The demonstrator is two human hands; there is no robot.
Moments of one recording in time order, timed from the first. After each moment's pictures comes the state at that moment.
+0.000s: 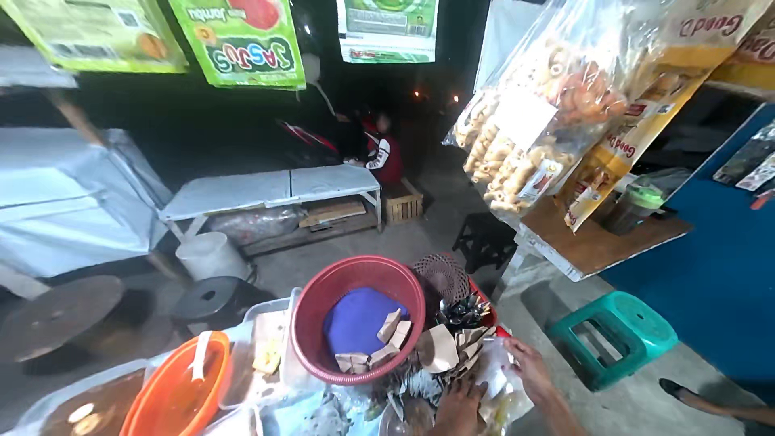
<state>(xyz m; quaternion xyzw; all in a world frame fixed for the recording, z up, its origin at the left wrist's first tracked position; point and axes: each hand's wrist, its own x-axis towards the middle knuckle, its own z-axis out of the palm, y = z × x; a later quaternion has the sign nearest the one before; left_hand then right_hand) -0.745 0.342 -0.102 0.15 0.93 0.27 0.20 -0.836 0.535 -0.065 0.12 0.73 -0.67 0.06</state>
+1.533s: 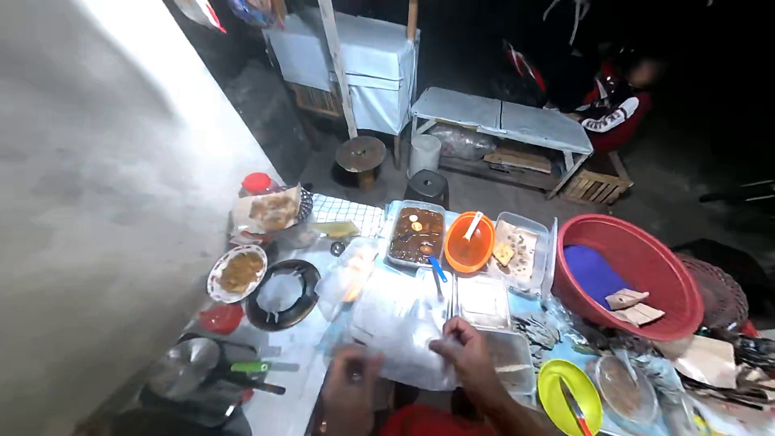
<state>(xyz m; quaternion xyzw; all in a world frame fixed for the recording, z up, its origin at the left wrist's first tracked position) -0.189 -0.125 0.029 -0.42 0.64 0.45 -0.46 -0.392 -0.035 0.031 -0.25 0.63 -0.62 0.40</state>
